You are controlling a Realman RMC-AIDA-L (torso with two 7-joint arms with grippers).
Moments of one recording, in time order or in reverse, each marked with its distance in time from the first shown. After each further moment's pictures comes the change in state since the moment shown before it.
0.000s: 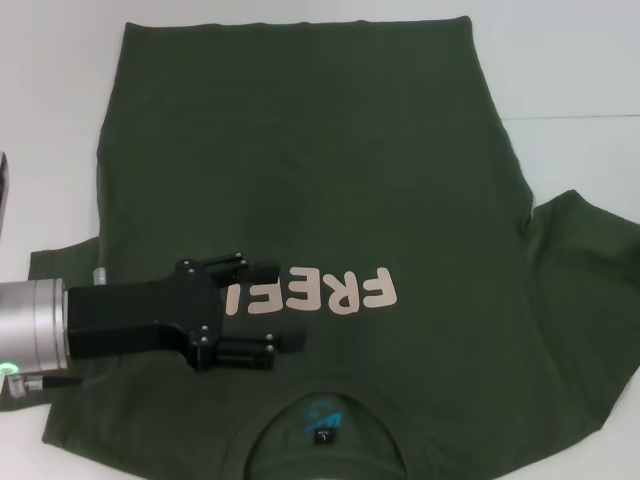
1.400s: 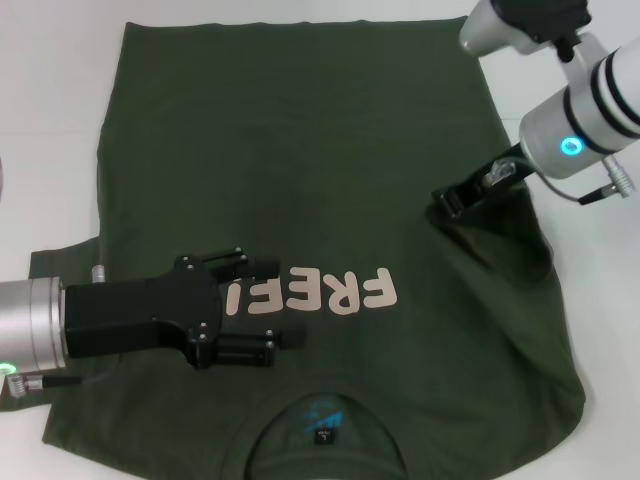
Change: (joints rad) left arm 0.006 -0.001 0.000 0.000 -0.026 0.012 0.004; right arm 0.238 0.170 -0.232 -0.122 0.115 -0.168 0.000
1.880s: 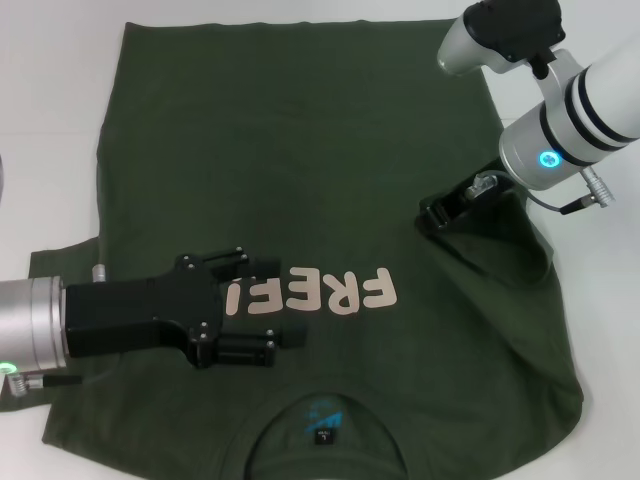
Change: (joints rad) left arm -0.001 -0.001 0.000 0.000 0.000 0.000 0.004; right arm 0.028 0.003 -0.031 0.088 0.001 0.068 -0.004
